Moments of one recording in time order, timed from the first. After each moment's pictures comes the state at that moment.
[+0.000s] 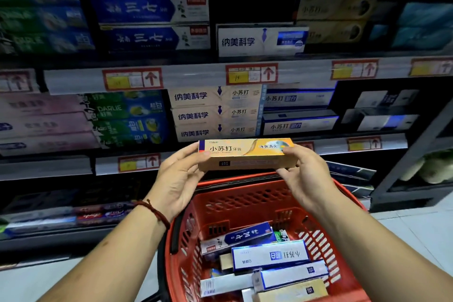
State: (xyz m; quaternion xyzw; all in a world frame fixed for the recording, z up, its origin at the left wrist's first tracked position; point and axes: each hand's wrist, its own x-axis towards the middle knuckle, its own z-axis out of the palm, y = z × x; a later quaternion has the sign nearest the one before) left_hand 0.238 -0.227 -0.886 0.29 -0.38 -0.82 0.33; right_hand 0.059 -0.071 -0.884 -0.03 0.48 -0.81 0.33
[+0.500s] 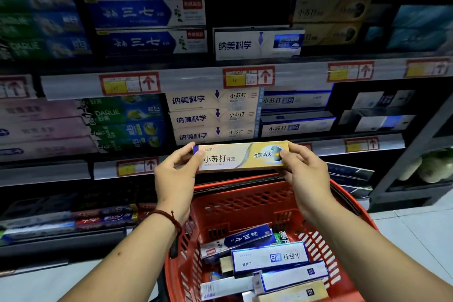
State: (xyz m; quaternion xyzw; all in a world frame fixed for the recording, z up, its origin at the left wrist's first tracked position) left_hand 0.230 -0.222 -0.902 0.39 -0.52 -0.62 0.45; right_hand 0.064 -0.069 -0.892 -0.13 0.64 -0.73 0.19
